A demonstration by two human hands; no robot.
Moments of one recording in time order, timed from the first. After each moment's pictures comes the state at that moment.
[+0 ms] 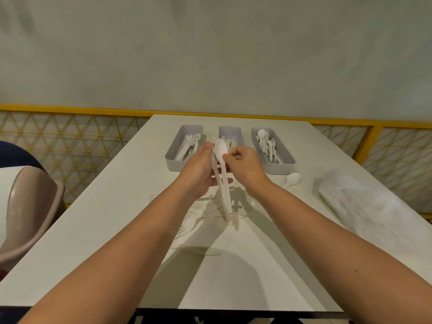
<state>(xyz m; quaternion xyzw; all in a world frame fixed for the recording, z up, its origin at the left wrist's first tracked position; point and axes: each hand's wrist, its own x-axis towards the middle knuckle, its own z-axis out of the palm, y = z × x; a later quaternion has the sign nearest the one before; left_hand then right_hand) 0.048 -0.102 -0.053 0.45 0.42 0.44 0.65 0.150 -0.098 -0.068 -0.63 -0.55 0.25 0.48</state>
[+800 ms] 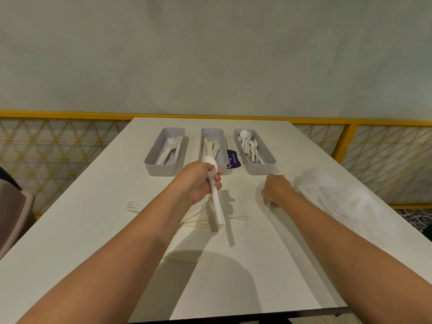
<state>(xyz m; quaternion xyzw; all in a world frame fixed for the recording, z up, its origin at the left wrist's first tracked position) 0.075 -0.087 -0.071 0.39 0.42 0.39 0.72 0.261 -0.101 -0.105 -0.86 -0.49 0.15 0.02</state>
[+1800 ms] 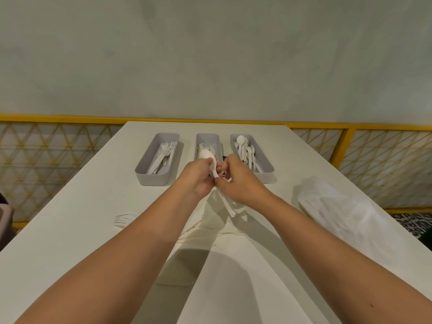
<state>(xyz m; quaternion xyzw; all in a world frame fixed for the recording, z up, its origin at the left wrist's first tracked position) 0.111 -0.044 -0.069 0.34 0.40 0.44 0.72 0.198 -0.108 -0.062 -0.66 -0.66 0.21 0.31</state>
